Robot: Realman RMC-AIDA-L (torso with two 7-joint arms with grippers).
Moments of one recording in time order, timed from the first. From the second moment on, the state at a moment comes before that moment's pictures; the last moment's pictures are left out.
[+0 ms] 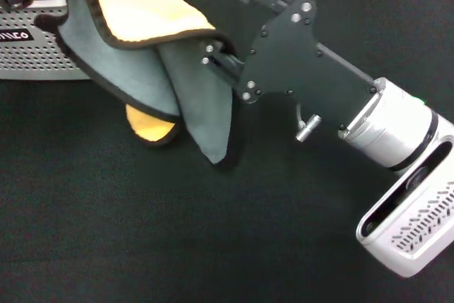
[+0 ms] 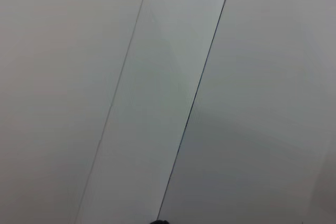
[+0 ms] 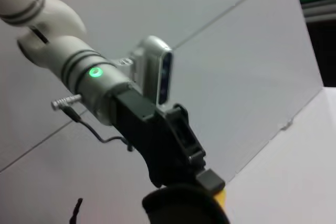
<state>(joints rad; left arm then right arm) -0.34 -2.09 0.60 1.40 1.59 1.86 -2.08 0.51 2.03 -2.39 -0.73 0.18 -1.25 -0.50</state>
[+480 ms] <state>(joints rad) -0.36 -2.09 0.64 1.40 1.59 1.85 -2.07 0.63 2.03 -2.44 -0.72 0.18 -1.15 -0.41</state>
